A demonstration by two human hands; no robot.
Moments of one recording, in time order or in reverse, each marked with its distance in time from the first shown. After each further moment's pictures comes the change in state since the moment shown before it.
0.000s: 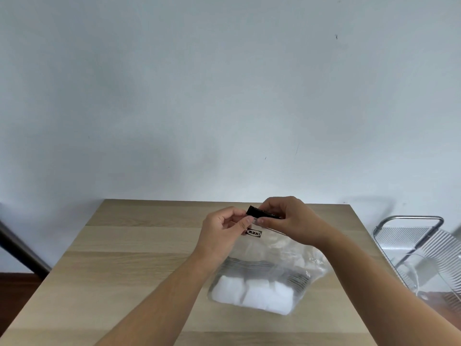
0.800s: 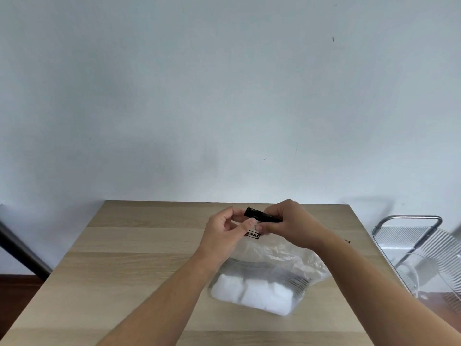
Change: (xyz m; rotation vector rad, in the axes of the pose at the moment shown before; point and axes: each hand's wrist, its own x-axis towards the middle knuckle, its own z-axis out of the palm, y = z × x) left_hand -0.006 0.003 0.003 0.019 -0.014 -0.074; right_hand -0.003 0.001 0.006 -0.078 0.023 0.060
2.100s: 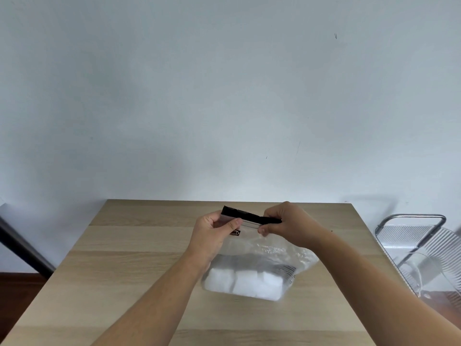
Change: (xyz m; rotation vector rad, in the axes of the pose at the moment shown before) left_hand 0.002 -0.007 -0.020 -0.146 0.095 -0.179; right_hand 0.010 0.013 0.004 -0.099 -0.036 0.043
